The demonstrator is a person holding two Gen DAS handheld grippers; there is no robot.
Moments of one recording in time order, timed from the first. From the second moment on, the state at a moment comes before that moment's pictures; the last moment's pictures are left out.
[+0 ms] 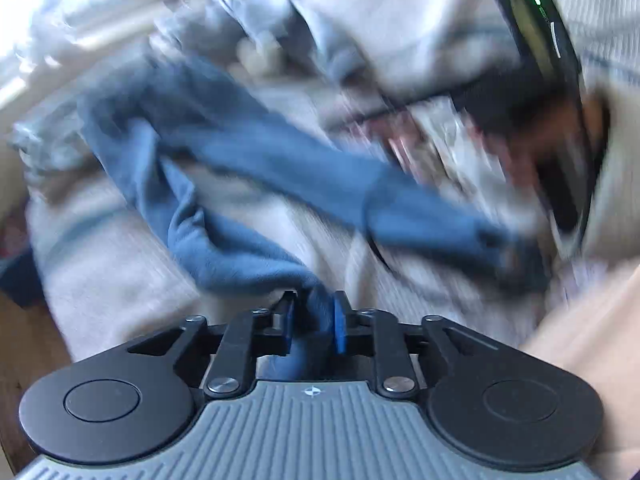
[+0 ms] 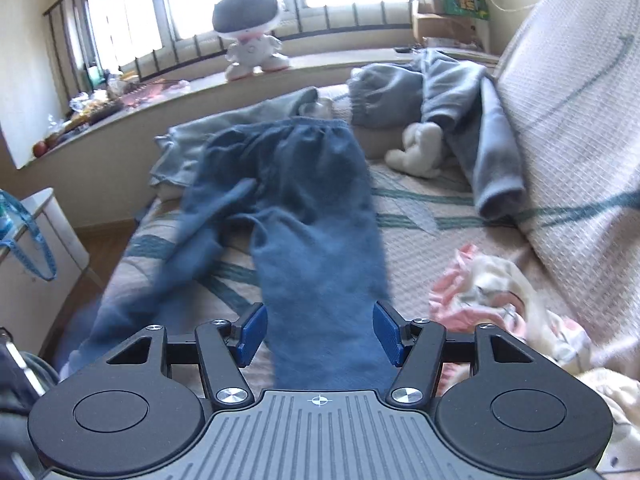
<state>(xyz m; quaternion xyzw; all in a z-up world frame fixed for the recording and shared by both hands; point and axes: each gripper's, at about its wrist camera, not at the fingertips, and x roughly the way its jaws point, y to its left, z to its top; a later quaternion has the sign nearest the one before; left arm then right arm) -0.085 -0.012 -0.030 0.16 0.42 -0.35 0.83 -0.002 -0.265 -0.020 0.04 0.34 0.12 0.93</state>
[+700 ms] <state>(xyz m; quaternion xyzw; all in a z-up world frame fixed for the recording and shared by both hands) -0.084 0.040 -0.037 0.08 0.43 -0.24 0.87 0.021 -0.160 -0.054 -0.02 0.41 0.28 0.86</state>
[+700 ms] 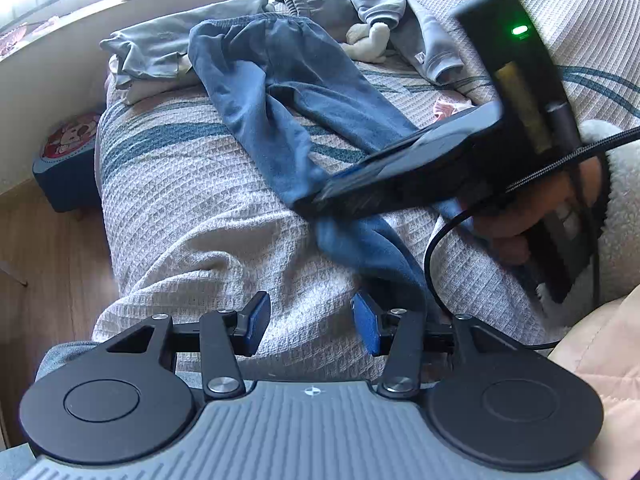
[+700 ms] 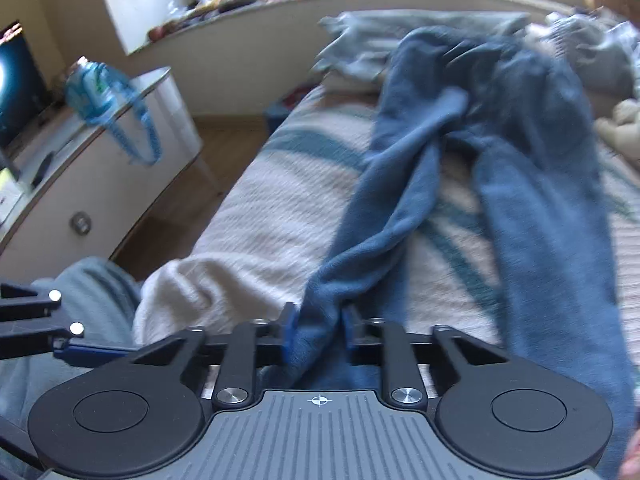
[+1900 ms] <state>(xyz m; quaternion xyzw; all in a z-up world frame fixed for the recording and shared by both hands) -0.083 0.049 -0.020 0.03 0.41 -0.21 0.89 -0.023 -0.172 -0.068 -0.12 0.50 0.30 0.81</state>
